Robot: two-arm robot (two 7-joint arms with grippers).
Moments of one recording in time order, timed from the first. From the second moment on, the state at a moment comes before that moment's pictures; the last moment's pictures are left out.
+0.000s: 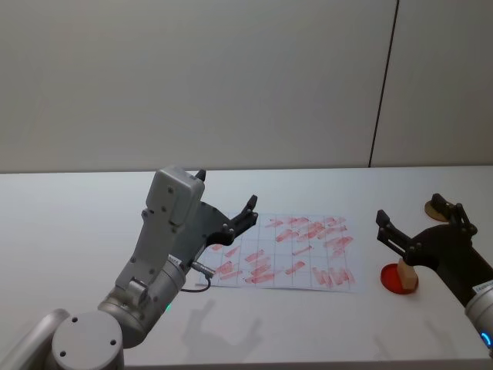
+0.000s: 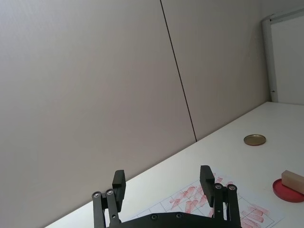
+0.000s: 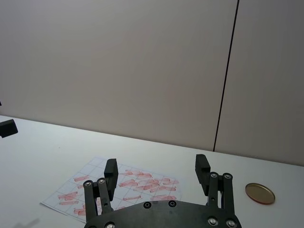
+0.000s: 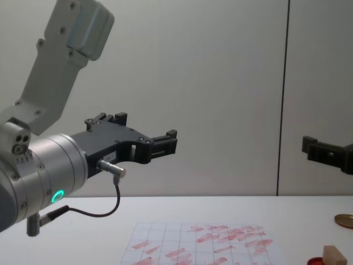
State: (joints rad) left arm -0.24 0.38 0.45 -1.63 -0.20 0.01 -0.01; right arm -0.01 0.34 -0.23 -1.77 0.29 0.03 0.07
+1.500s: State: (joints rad) left arm -0.24 0.38 0.45 -1.63 -0.20 0.01 -0.01; right arm -0.03 0.34 -0.22 -1.78 0.29 0.06 0.02
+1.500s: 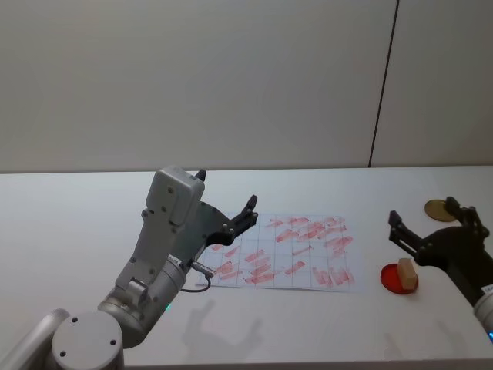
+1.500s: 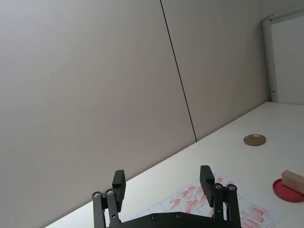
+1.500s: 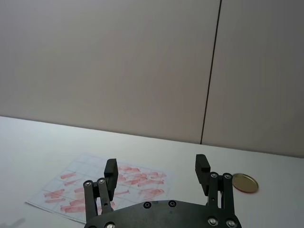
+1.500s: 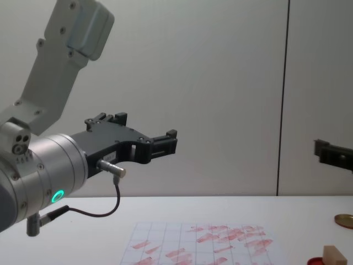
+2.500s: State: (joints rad) left arm -0.24 0.38 0.45 -1.63 -0.20 0.01 -0.01; right arm 0.10 0.29 -0.18 -1.55 0.32 0.27 -0.10
